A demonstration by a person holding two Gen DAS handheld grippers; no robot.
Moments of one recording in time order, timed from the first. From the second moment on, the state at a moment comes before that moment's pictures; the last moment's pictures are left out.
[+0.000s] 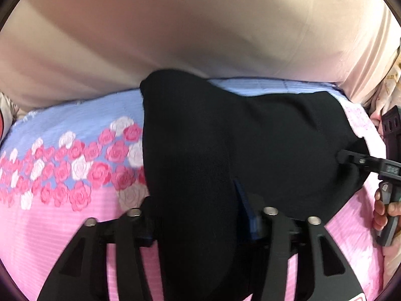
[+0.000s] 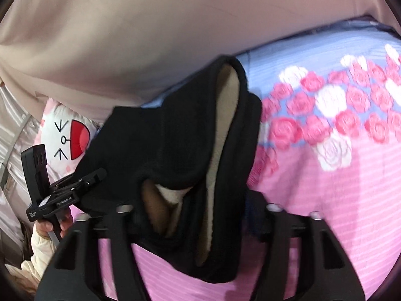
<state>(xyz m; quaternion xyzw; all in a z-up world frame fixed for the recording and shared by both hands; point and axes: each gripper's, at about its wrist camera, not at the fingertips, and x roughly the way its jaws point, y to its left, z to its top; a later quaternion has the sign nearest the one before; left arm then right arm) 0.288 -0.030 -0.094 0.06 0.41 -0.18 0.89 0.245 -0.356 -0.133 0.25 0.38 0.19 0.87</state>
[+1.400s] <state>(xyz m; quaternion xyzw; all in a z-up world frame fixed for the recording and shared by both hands) 0.078 -0.030 -0.017 0.09 0.30 -0.08 0.95 0.014 -0.270 -0.014 0.08 0.27 -0.01 0.96</state>
